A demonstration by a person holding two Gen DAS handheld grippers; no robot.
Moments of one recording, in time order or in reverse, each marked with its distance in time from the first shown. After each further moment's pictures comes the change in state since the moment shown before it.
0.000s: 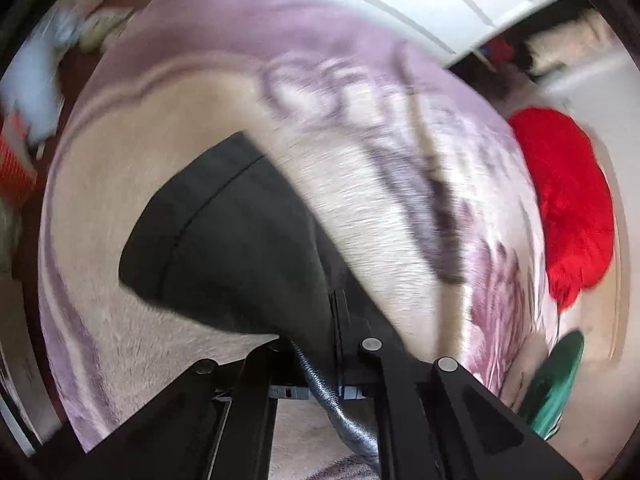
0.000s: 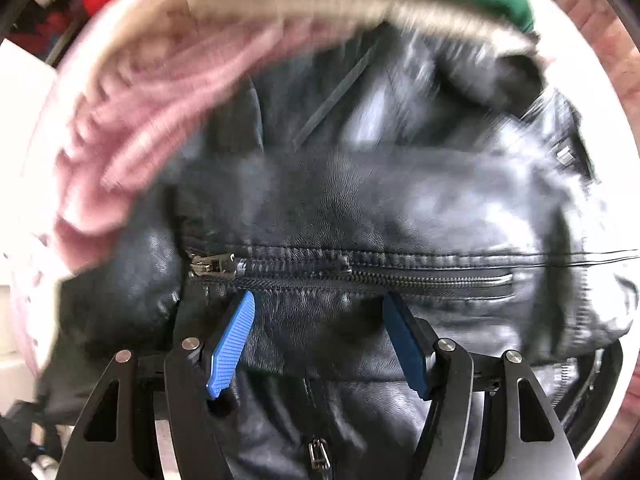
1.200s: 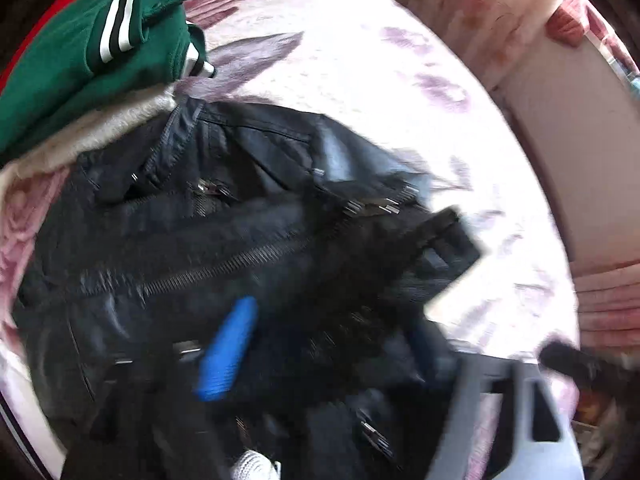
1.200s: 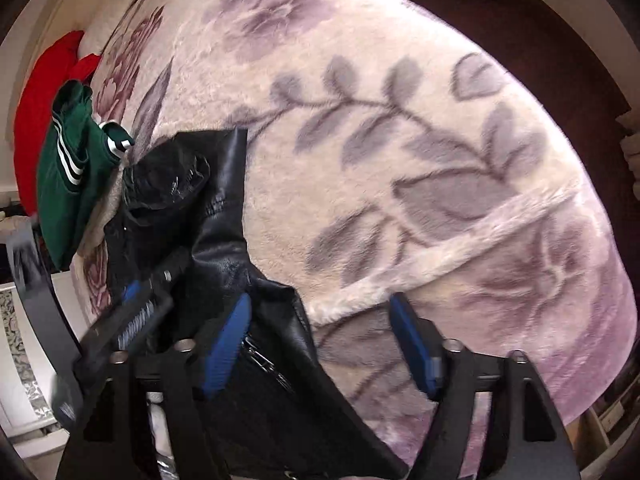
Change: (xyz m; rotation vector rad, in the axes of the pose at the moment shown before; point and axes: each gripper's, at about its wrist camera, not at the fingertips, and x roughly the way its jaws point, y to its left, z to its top) left arm 0.011 -0.283 -0.575 1.633 0.533 -0.138; right arm -0.104 -0.492 -0.137 0.648 -0.039 0.298
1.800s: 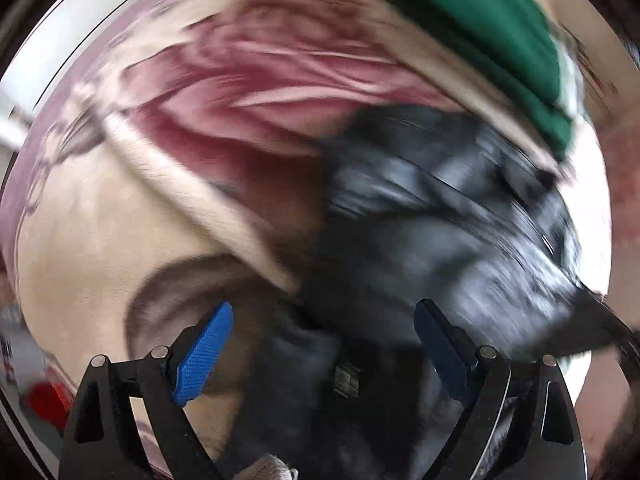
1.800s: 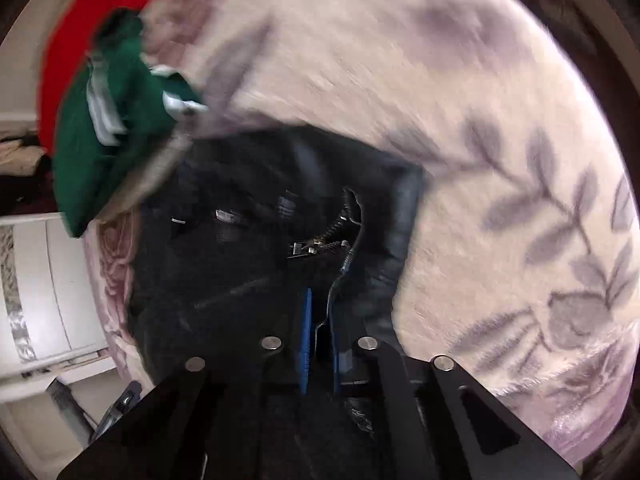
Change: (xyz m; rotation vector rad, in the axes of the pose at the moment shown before) left arm -0.095 0.323 -0.150 -0.735 -0.004 0.190; right arm 0.044 0.150 0.047 -0.234 0.045 0.079
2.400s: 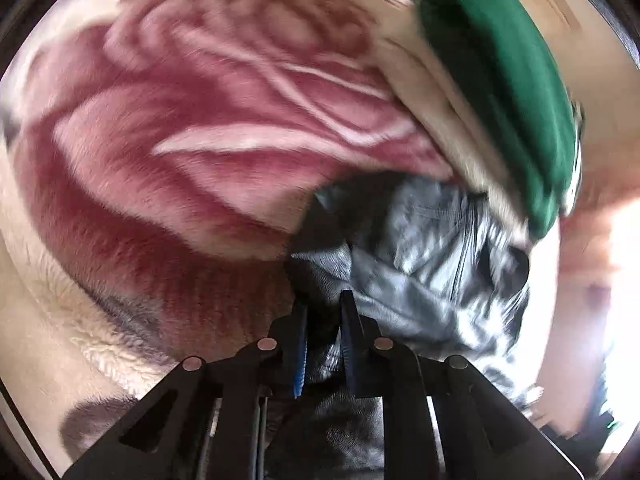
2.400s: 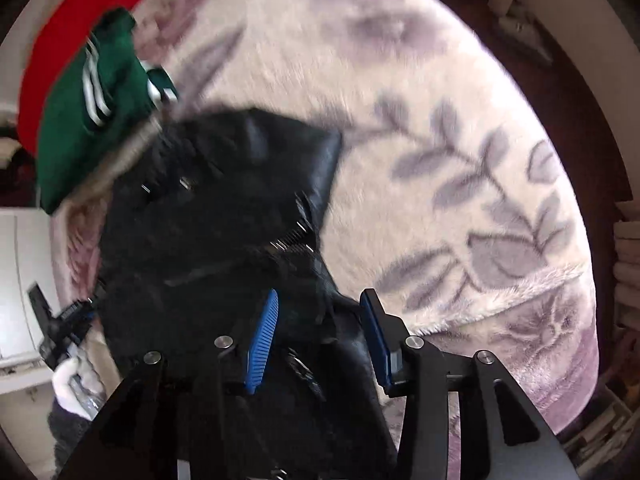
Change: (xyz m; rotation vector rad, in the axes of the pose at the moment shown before) left arm 0.082 0.022 0.074 -0.105 0.041 -0.366; right arm -0.040 -0.020 -0.064 0.020 -0.043 -0.184
